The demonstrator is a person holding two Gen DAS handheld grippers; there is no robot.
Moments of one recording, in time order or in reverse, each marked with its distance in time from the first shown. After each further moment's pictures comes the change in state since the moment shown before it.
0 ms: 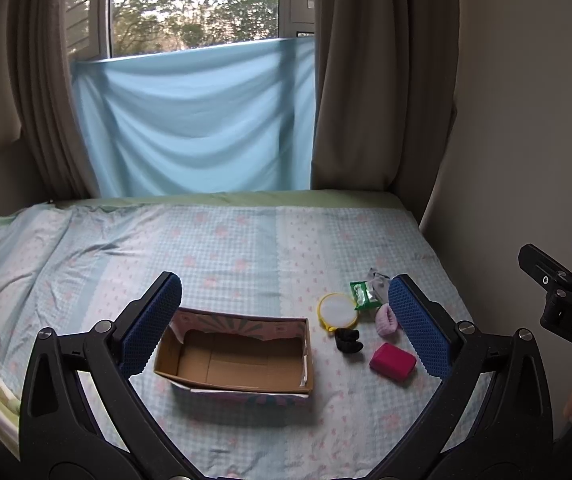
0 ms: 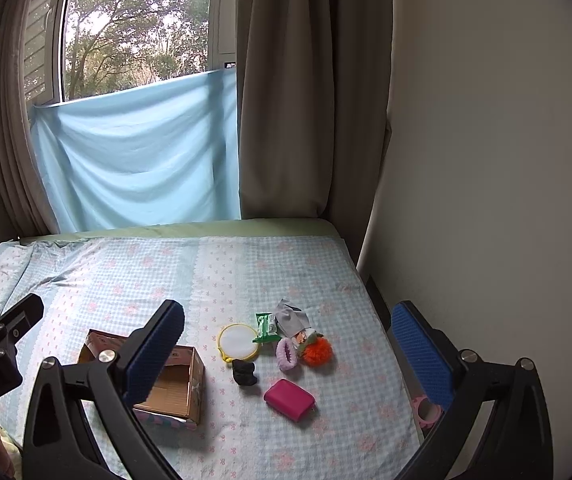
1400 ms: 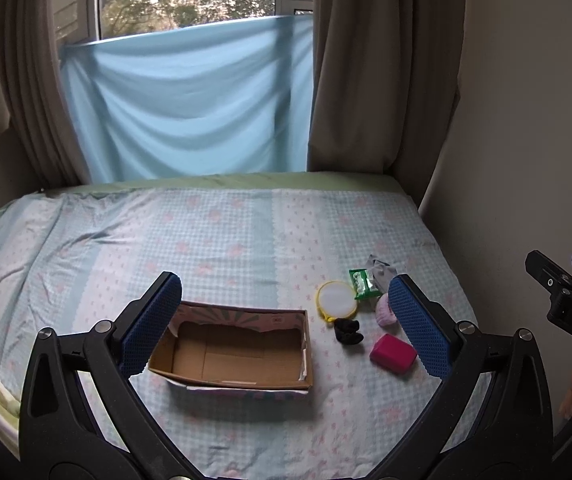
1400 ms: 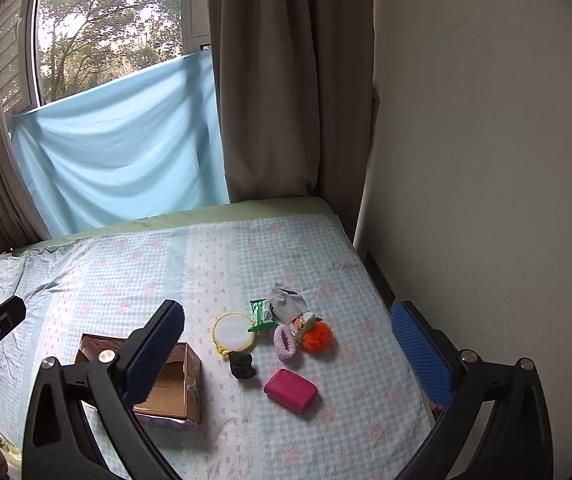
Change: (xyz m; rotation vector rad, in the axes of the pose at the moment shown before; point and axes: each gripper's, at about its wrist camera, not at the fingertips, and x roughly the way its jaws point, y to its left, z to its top) left arm 0.027 0.002 0.010 -0.001 0.065 -0.013; right arm 0.038 -0.018 -0.006 0.088 0.090 -0.026
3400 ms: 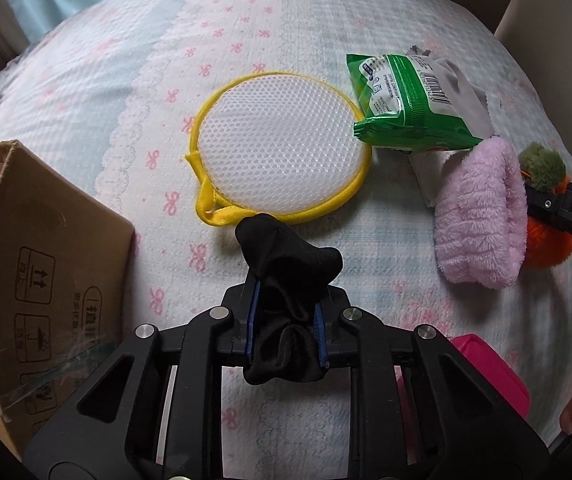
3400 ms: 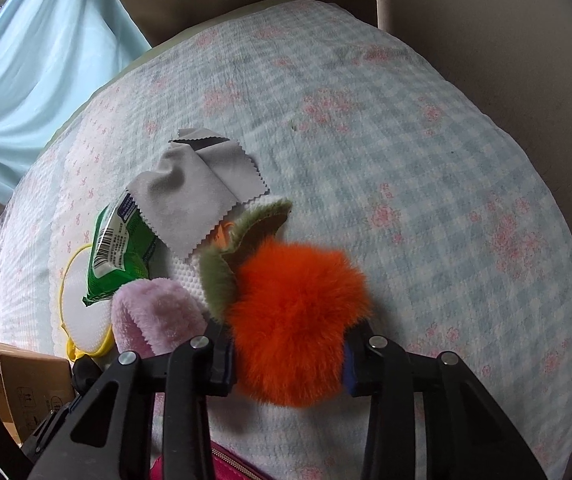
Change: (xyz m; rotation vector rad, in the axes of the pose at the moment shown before) left arm 0.447 -0.147 -0.225 -0.061 0.498 0.068; right arm 0.454 -0.099 -0.139 0.178 0.468 0.144
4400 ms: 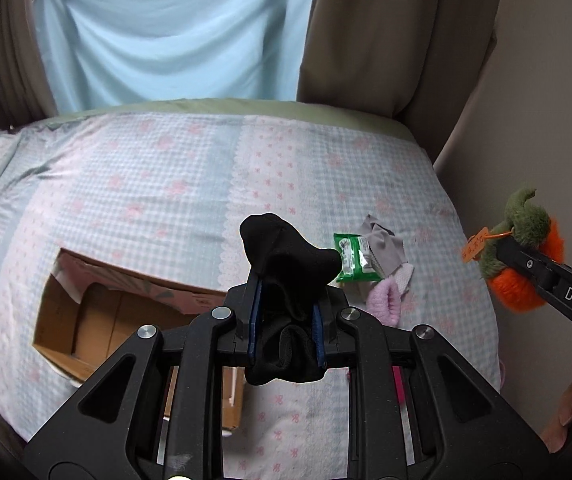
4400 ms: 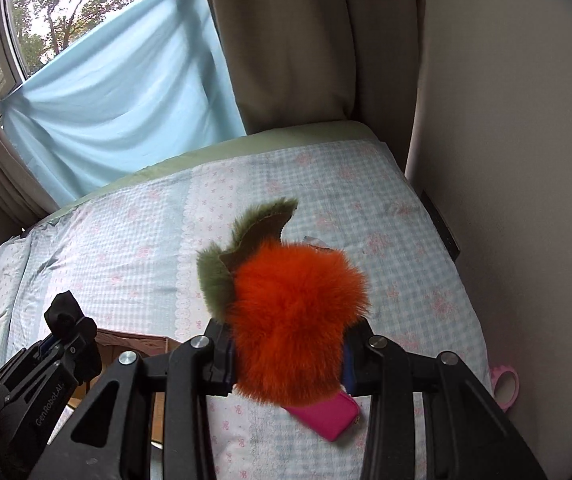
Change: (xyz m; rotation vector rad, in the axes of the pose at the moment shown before) left arm -0.254 0.076 0.044 -0.010 -0.284 -0.107; right arm -0.261 0.140 -0.010 -0.183 -0.238 0.019
